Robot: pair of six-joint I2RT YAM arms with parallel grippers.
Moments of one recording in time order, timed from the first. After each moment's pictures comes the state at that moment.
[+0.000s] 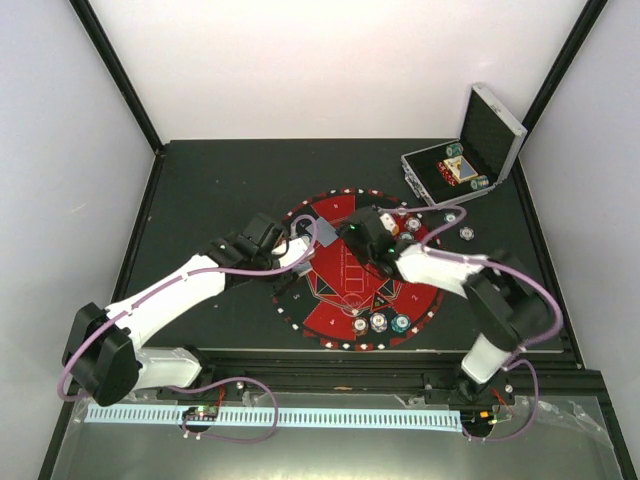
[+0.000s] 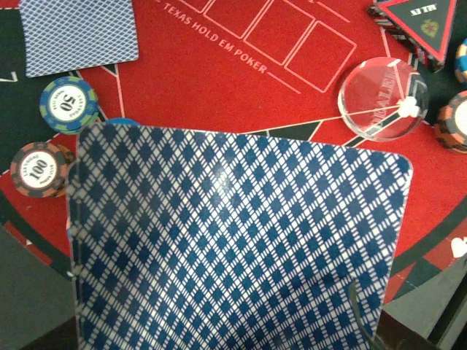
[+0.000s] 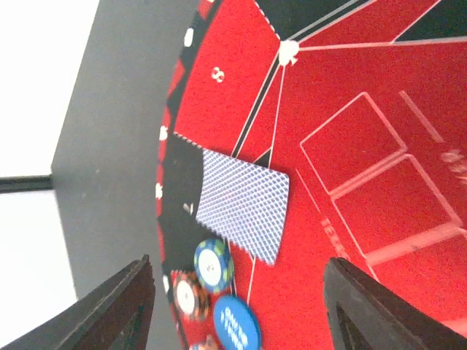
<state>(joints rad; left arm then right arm) -0.64 1.26 0.89 -0.66 0.16 0.29 0.72 1.75 0.98 0.03 0.21 1.43</state>
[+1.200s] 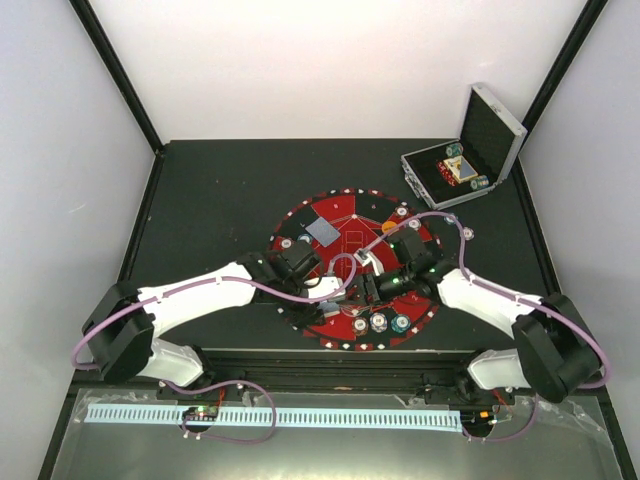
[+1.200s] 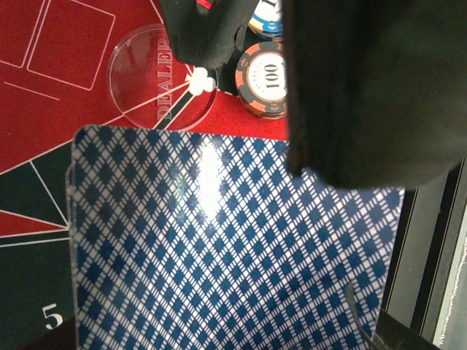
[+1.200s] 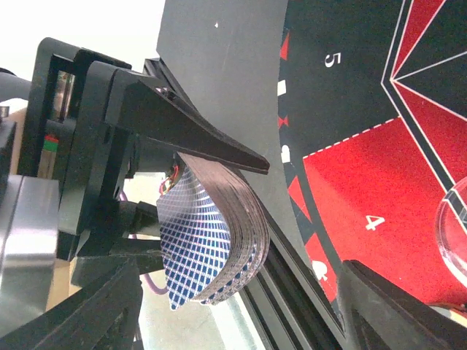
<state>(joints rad) -0.90 1.39 0.90 -0.67 0.31 0.29 0.60 1.33 0.64 -0.20 -0.93 0.52</state>
